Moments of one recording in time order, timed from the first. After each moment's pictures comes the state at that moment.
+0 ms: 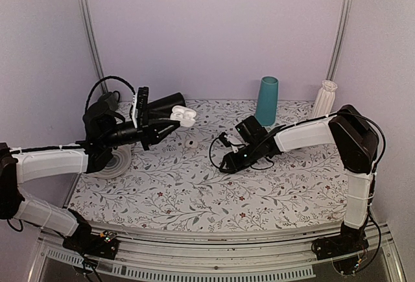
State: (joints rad) left arm -0.55 1.27 0.66 0.74 0.72 -0.15; right arm 0.75 2.01 1.26 -0.20 -0.32 0.24
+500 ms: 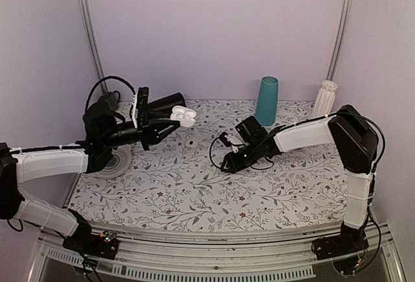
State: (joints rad) left arm -0.55 1.27 0.66 0.74 0.72 -0.14; right arm 0.75 2.02 1.26 -0.19 -0.30 0.24
